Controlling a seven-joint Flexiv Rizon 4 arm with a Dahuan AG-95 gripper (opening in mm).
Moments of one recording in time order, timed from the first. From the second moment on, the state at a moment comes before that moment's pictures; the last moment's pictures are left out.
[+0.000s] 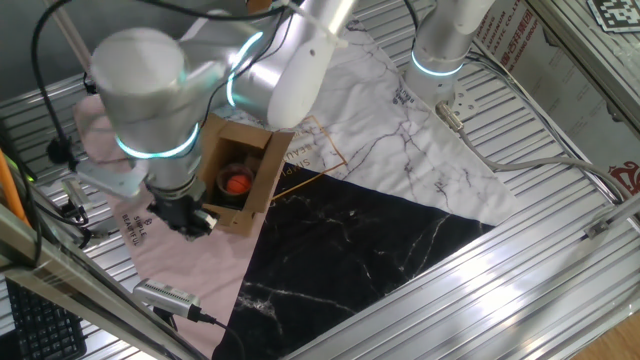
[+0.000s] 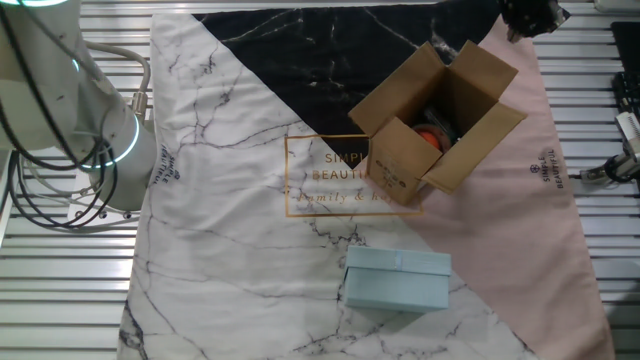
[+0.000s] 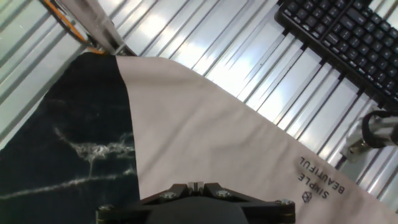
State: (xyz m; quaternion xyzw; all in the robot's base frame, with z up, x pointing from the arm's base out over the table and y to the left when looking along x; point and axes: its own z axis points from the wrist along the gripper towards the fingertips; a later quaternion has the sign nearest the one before) arm 0.693 0.178 0.181 -0.34 0.94 0.00 0.05
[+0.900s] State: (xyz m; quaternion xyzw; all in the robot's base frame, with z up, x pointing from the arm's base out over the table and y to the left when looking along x) arm 0.686 0.170 0.169 -0.35 0.94 0.00 0.05
